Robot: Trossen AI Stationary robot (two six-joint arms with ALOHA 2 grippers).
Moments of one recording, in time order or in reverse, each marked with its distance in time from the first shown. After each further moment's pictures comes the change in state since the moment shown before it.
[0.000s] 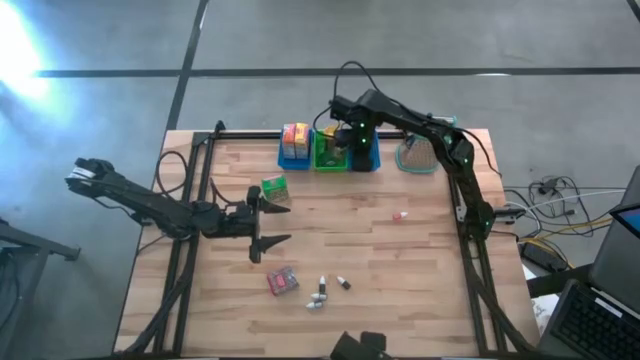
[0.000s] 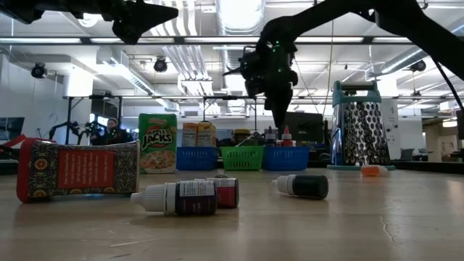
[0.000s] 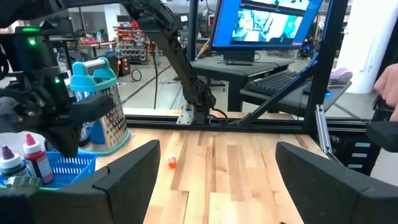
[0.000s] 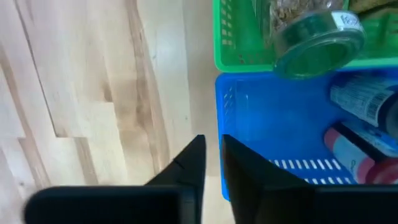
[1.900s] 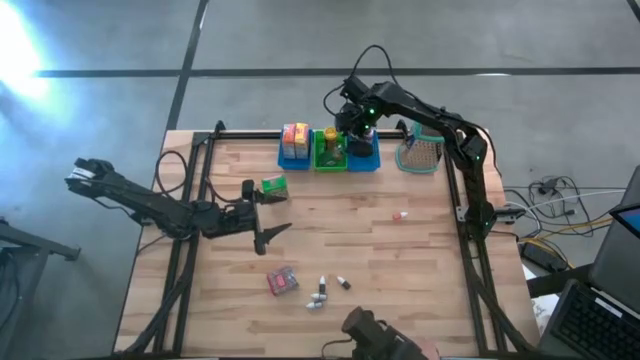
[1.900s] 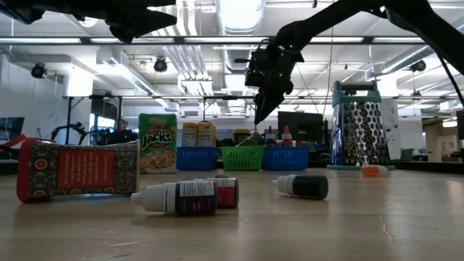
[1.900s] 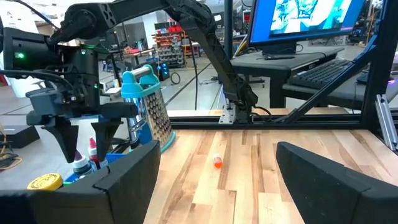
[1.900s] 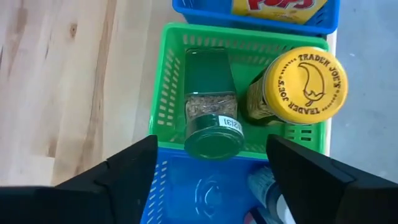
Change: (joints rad) left arm 0.006 -0.002 0.000 0.001 -0.157 0.115; right arm -0.106 -0.085 -0.134 0.386 -0.178 -0.233
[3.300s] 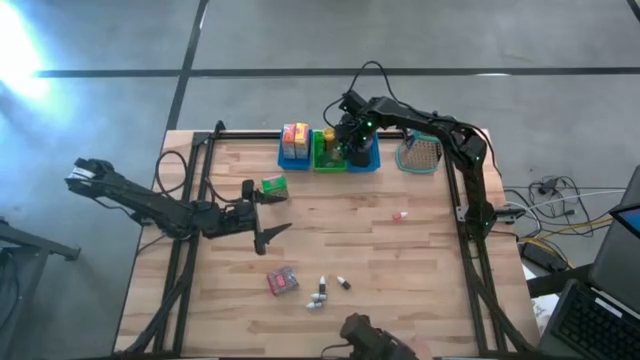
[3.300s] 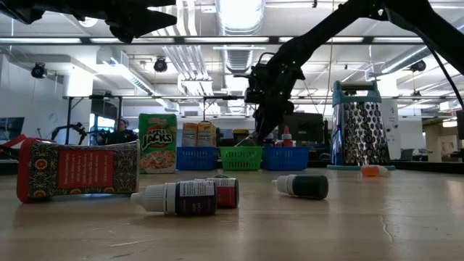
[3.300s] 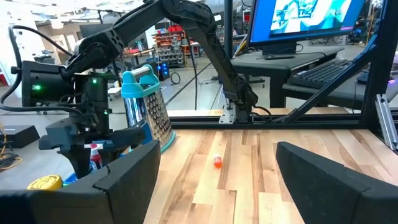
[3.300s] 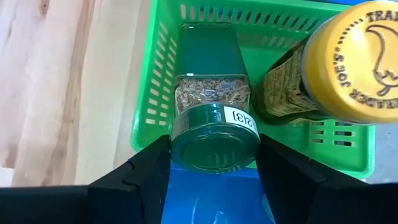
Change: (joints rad) left arm 0.000 0.000 0.000 0.000 0.000 0.000; right arm 0.013 0.001 -0.204 0.221 0.002 -0.001
